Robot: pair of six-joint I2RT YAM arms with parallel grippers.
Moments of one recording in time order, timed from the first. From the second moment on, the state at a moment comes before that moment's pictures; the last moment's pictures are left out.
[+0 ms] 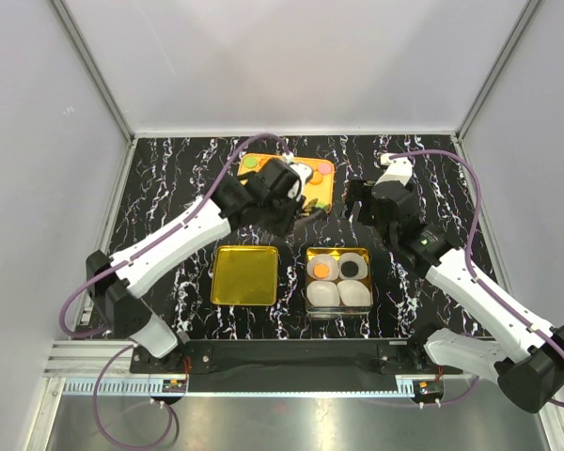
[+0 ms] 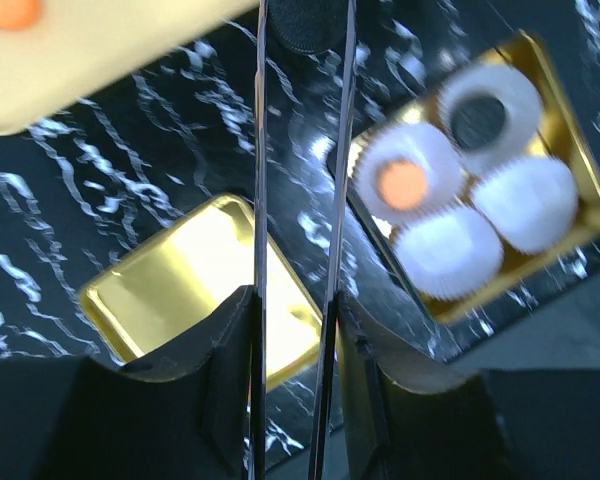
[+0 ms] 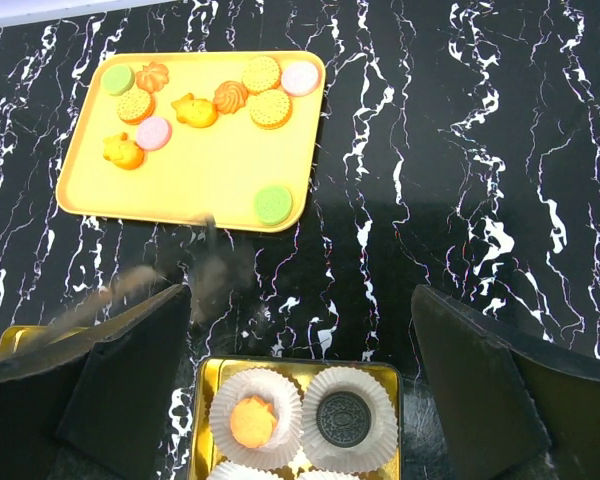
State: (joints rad) left arm -0.83 1.59 1.61 -0.96 -0.08 -0.25; right arm 0.62 1.07 0.99 -0.36 0.46 0.42
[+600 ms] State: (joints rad) left arm -1.10 1.36 1.36 -1.07 0.02 -0.32; right arm 0.62 1.09 0.99 -0.36 0.47 0.41
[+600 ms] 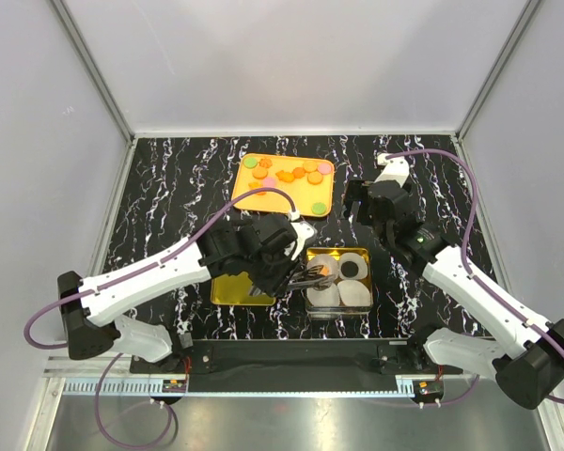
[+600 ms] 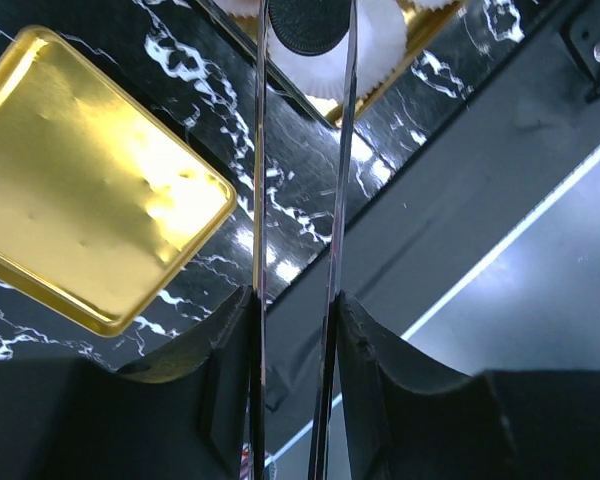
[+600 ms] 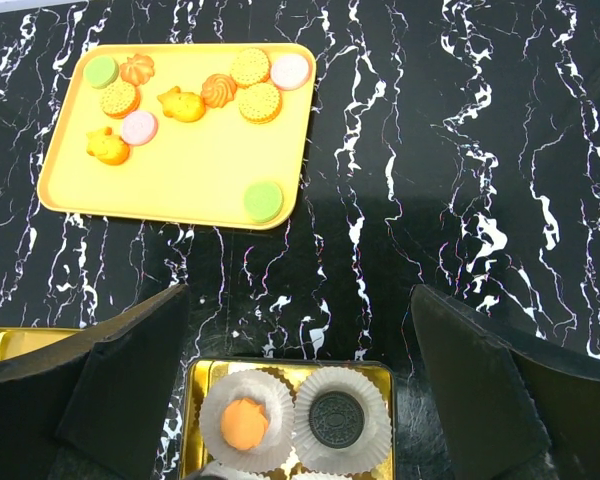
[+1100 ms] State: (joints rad) left arm -1.14 1.35 1.32 -1.06 0.06 -0.33; right arm 0.62 1.10 0.99 -0.36 0.48 0.41
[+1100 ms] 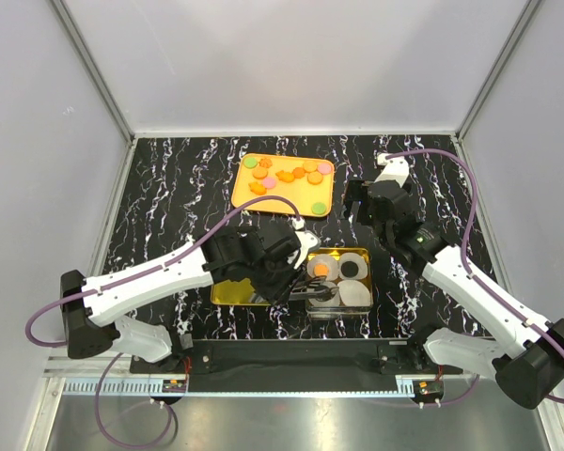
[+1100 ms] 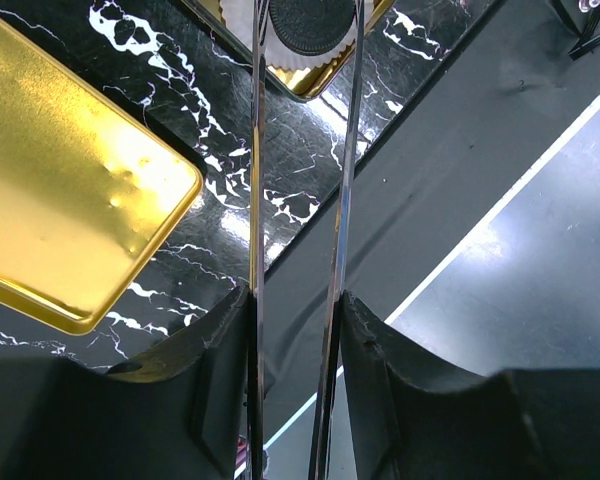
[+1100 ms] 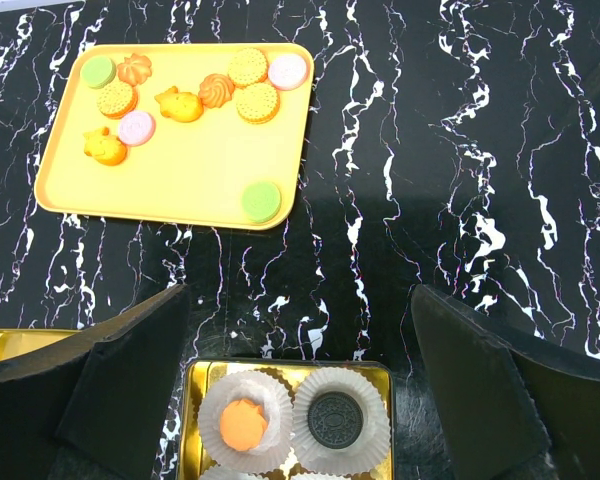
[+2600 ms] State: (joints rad) left arm -0.71 1.74 1.80 -0.96 -0.06 -0.29; right arm 0.62 1.08 0.99 -0.36 0.47 0.41
